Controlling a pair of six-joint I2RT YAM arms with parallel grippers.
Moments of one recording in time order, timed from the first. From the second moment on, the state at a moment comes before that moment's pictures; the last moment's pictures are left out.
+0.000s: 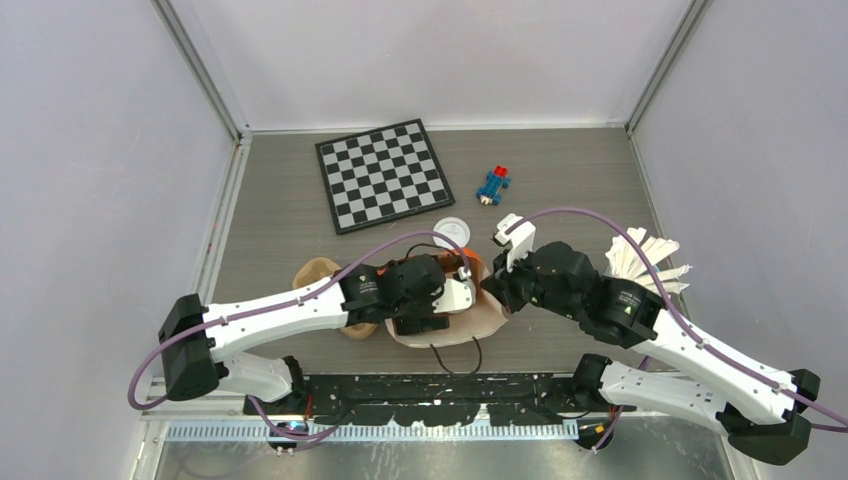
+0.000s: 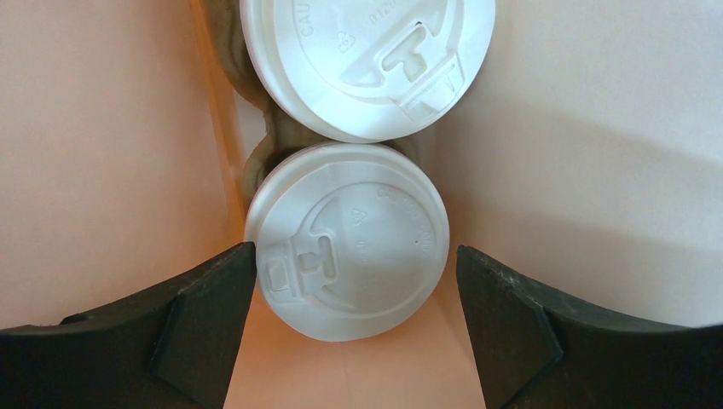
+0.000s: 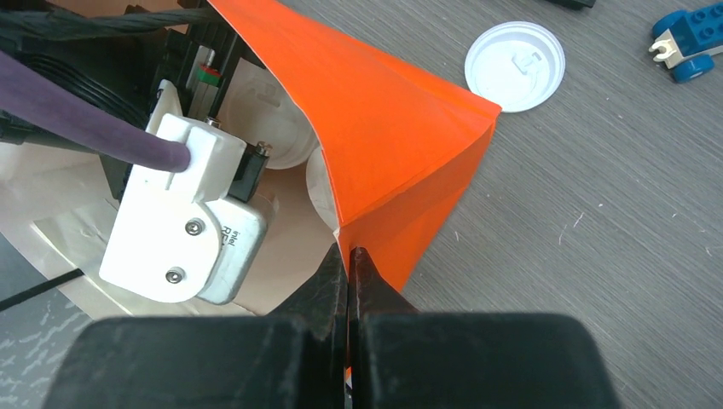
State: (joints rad) left arm -1.16 1.32 1.05 -0.70 -0.24 0.41; right arm 0.98 0.79 0.93 -0.64 0.12 0.21
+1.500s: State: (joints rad) left arm -1.12 1.24 1.17 -0.73 -0.18 0.17; right arm 0.87 0.92 1.05 -0.70 0.10 0.40
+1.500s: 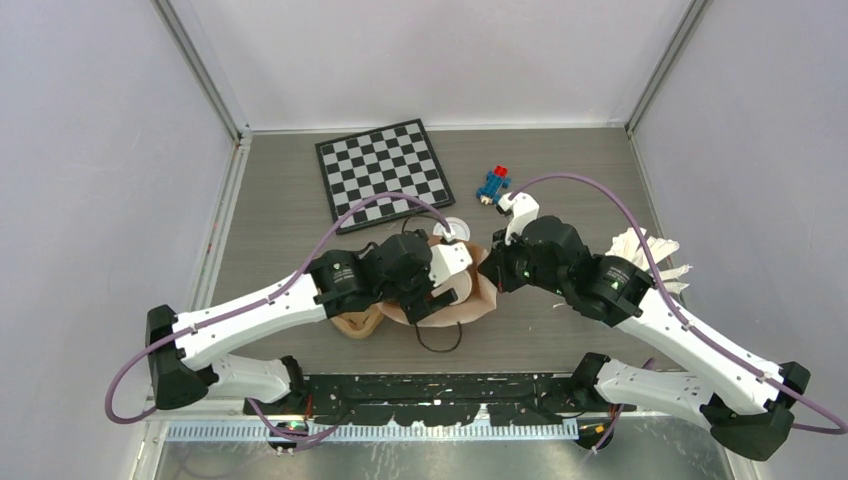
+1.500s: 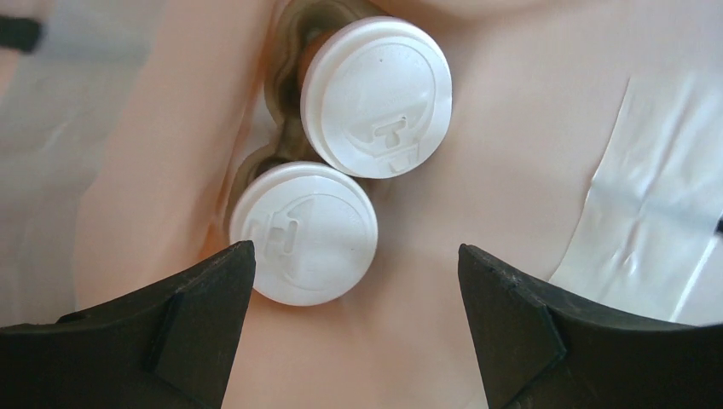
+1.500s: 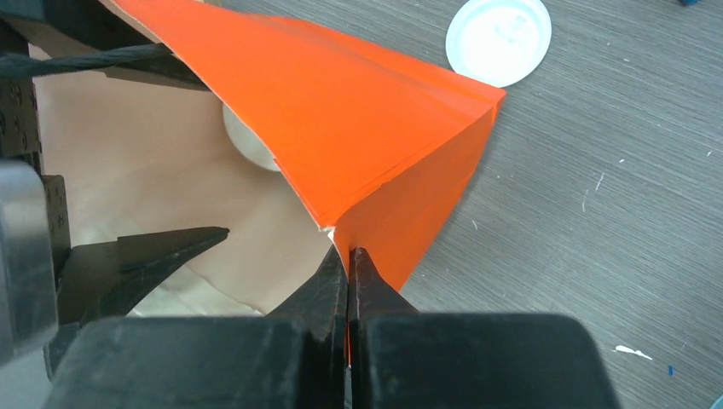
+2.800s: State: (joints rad) left arm -0.81 1.20 1.20 -0.67 0.04 -0.12; right arm 0.70 1.12 1.18 -0.69 -0.04 0.54
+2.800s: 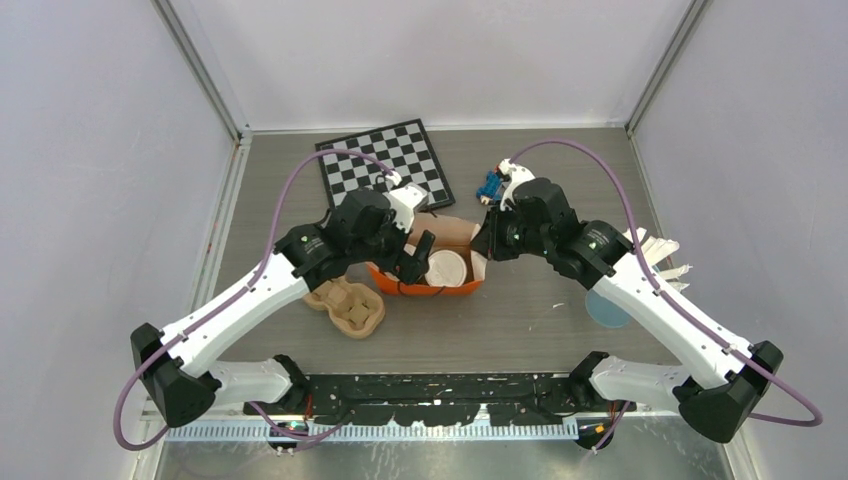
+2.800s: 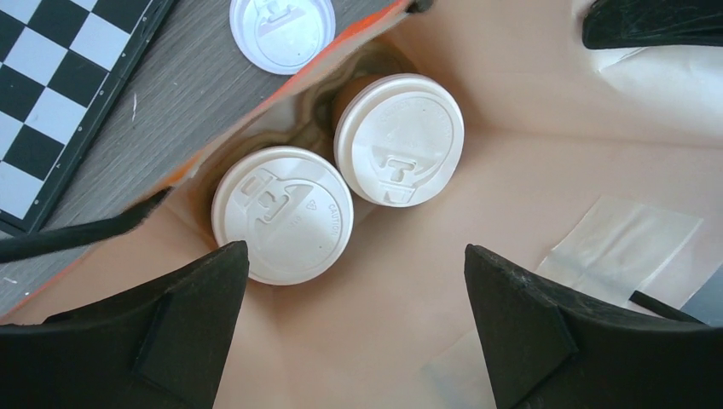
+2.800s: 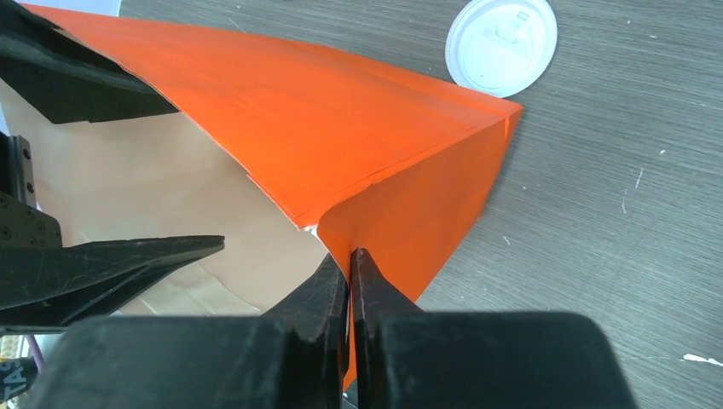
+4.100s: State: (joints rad) left arm -0.73 1.19 1.33 -0.62 0.14 -0.24; right arm 0.64 1.21 1.26 -0.73 0.05 0.58
